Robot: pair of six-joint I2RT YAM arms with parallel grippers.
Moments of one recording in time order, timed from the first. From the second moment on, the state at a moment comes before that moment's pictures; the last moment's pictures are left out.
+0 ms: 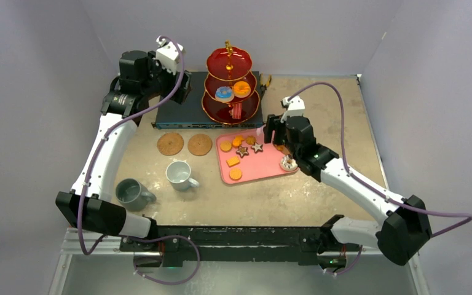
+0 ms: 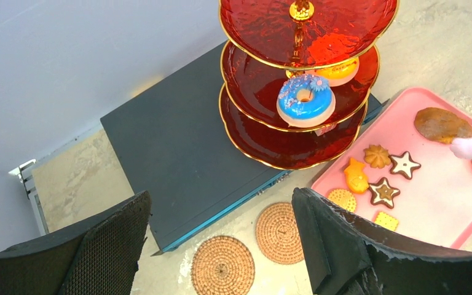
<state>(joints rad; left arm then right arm) -0.19 1.42 1.59 -0.56 0.26 0.25 0.62 1.21 0.89 -0.09 0.31 0.28</state>
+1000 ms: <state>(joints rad) -0.19 1.42 1.60 -0.56 0.29 0.25 0.62 1.03 0.68 -0.46 0.57 0.67</state>
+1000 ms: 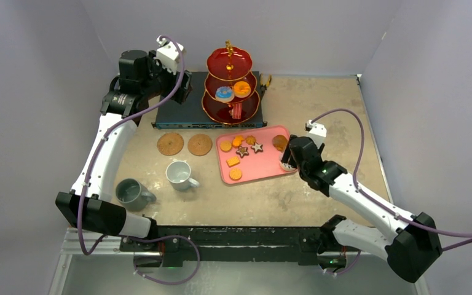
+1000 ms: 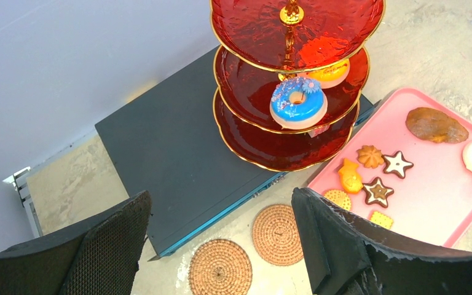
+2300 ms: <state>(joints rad) -0.19 1.42 1.61 -0.57 0.30 0.27 0.64 1.04 0.59 -0.18 0.68 0.64</state>
